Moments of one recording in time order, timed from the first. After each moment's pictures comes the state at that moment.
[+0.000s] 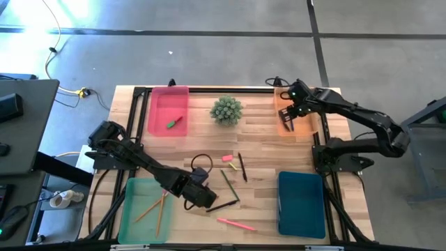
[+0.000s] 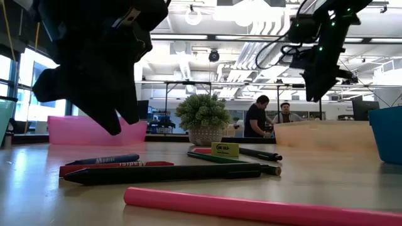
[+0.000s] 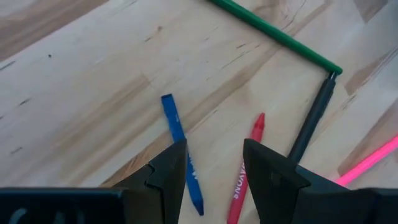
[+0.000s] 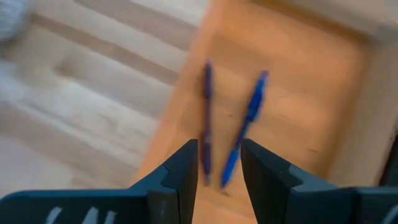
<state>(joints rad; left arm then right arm) -0.40 1.79 1.08 -0.45 -0.30 -1.40 -0.71 1.13 0.87 -0.91 0.14 0.39</state>
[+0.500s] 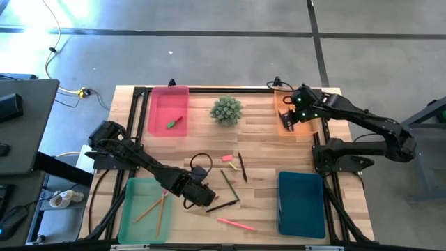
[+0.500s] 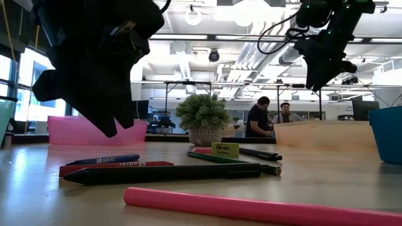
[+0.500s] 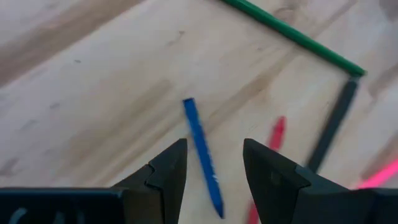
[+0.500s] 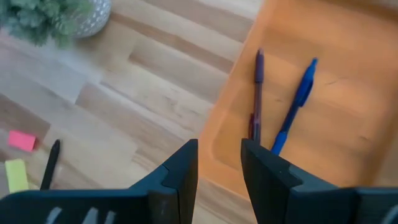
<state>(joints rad) -0.39 1.79 1.08 -0.50 -0.32 -1.39 -0.60 1.00 0.87 -0.95 0.05 0.50</state>
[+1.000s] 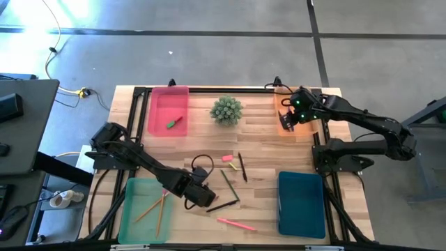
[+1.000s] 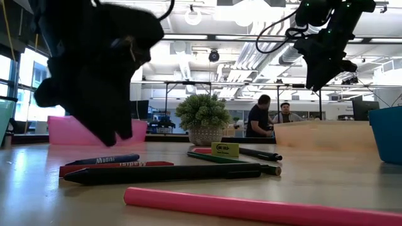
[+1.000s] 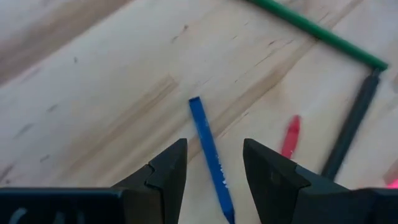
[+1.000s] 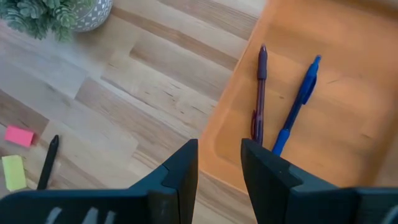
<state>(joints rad) -0.39 1.83 1.08 -0.49 -0.31 -1.38 -0.55 1.00 0.87 -0.95 0.08 0.53</state>
